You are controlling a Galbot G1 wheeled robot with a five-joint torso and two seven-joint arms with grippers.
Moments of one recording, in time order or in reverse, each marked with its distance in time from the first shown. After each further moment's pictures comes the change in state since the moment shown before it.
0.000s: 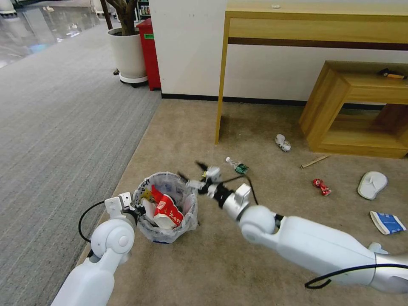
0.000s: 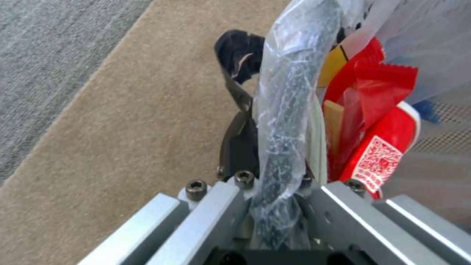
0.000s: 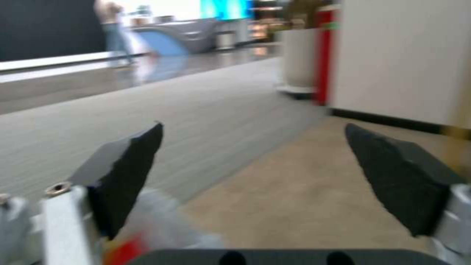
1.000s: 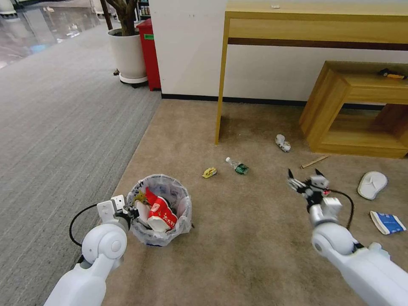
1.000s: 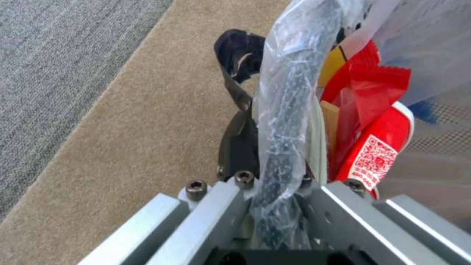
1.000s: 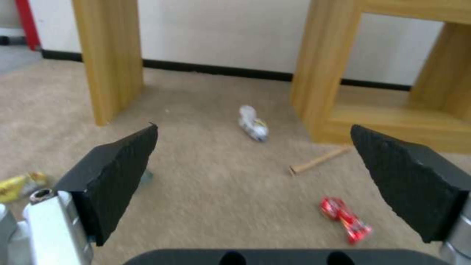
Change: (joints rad) left arm 0.023 0.029 -0.030 -0.010 0.011 -0.010 0.034; right arm -0.772 -0.105 0.829 -0.116 -0.239 0.023 0.130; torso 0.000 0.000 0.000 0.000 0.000
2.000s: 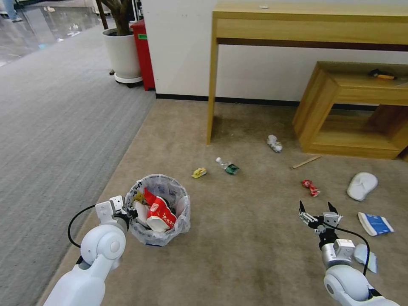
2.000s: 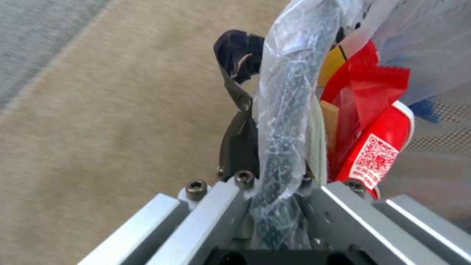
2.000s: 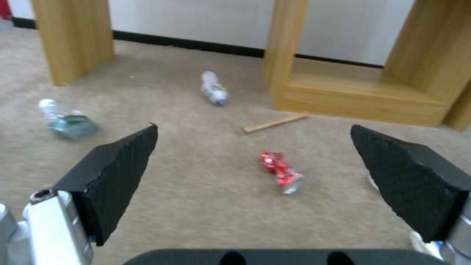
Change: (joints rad) left arm 0.024 -0.007 -0.015 -0.005 0.009 -0.006 0.006; right arm -0.191 0.086 0.109 -0.022 -0.109 0.086 -0.065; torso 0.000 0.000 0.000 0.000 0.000
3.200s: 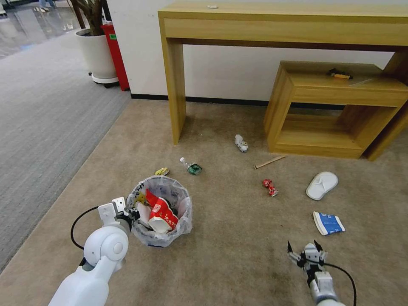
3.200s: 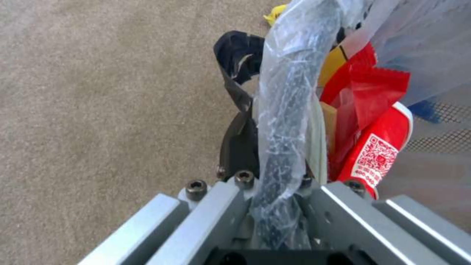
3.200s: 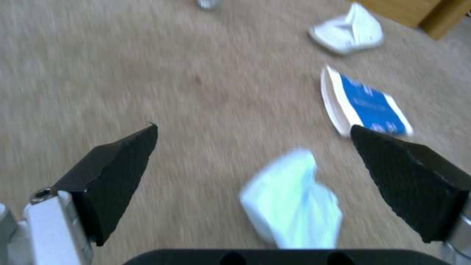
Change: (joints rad) left arm 0.006 -0.021 0.005 0.008 0.030 -0.007 0.016; right arm -0.064 0.021 -0.226 -0.180 -0.128 -0.080 0.137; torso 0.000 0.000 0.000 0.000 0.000
